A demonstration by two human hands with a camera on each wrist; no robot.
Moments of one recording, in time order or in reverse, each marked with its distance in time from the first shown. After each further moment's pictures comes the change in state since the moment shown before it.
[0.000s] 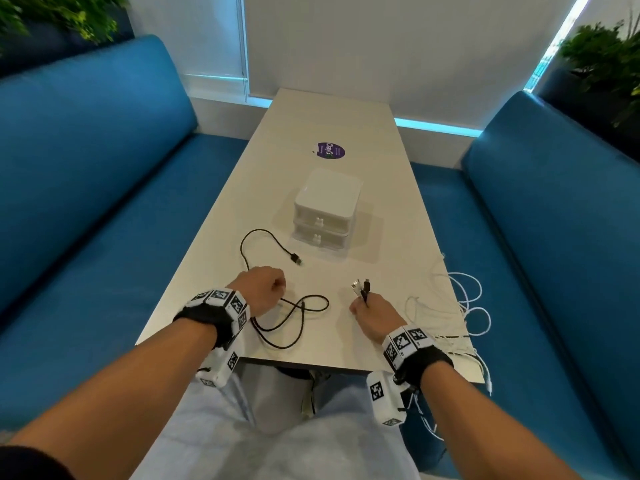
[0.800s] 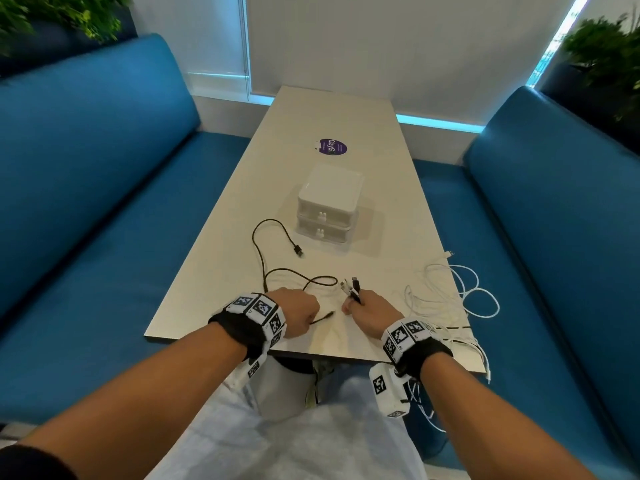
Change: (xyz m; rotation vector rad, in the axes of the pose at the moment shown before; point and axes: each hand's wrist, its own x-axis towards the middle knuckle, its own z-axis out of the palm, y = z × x) left_hand -0.031 0.063 0.015 0.362 -0.300 0.170; right_hand -0.011 -0.009 0.005 -0.088 -0.107 -0.092
